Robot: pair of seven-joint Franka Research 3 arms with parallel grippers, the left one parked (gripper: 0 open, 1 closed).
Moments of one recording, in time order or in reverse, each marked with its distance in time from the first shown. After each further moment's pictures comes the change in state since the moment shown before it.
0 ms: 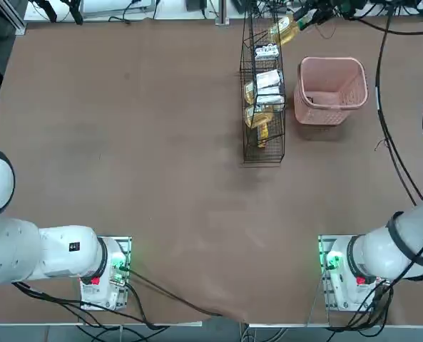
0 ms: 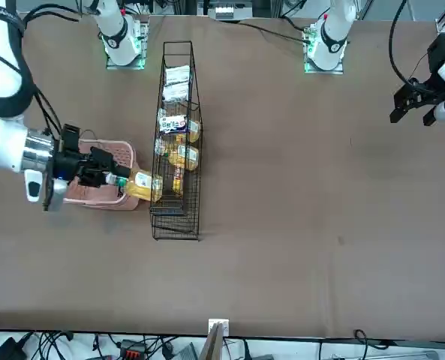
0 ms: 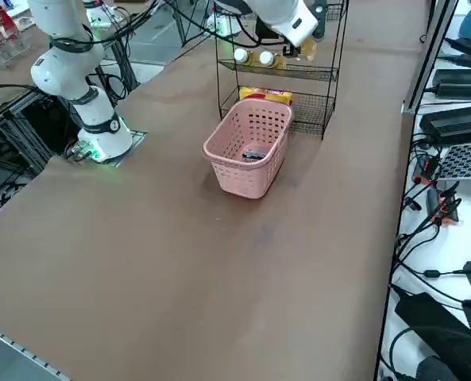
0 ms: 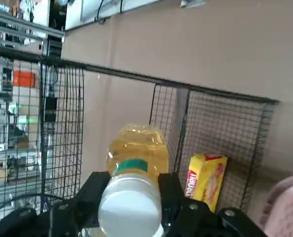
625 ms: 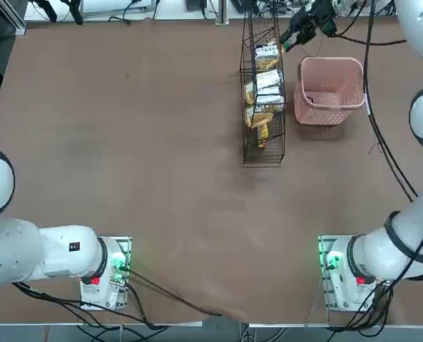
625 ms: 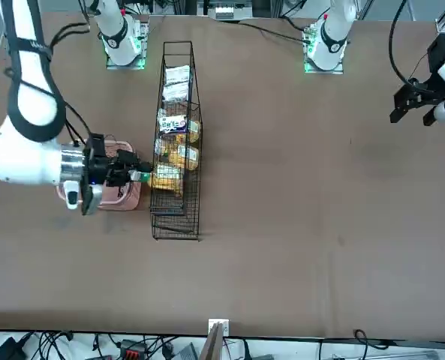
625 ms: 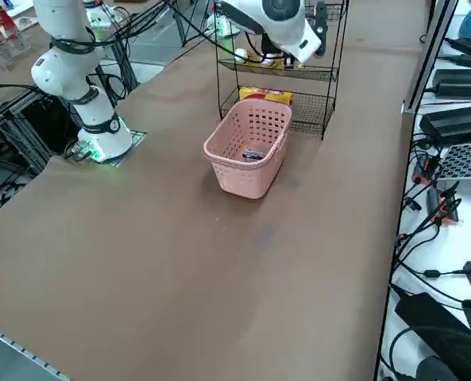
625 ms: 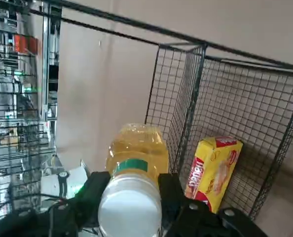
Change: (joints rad) arm 0.021 0.089 0.030 0.001 0.001 -0.043 -0.072
